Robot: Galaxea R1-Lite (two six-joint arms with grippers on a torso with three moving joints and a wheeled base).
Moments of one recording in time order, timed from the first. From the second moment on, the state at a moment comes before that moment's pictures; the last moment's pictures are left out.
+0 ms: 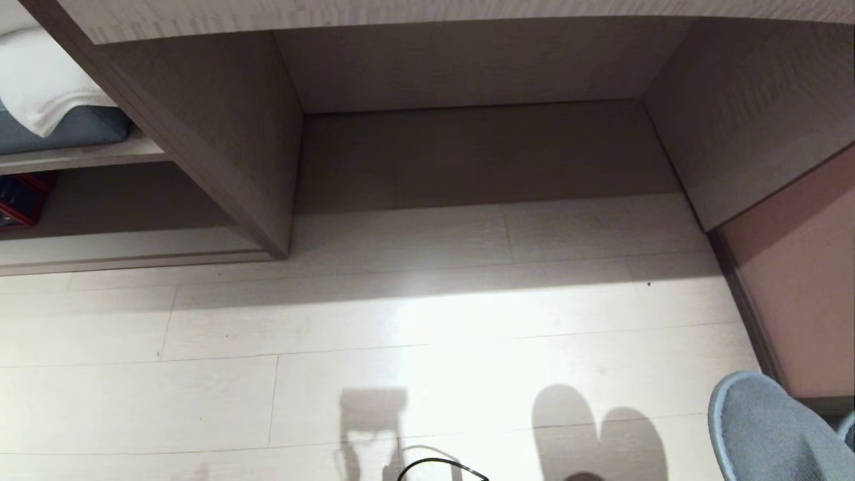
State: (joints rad) left arm 0.00 0.00 0.00 0.00 0.00 -0.02; right arm -0.02 0.00 0.00 0.10 -0.04 0.09
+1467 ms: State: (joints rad) left arm 0.00 0.00 0.00 0.00 0.00 -0.02; right arm -0.02 0.00 0.00 0.10 -0.04 0.10
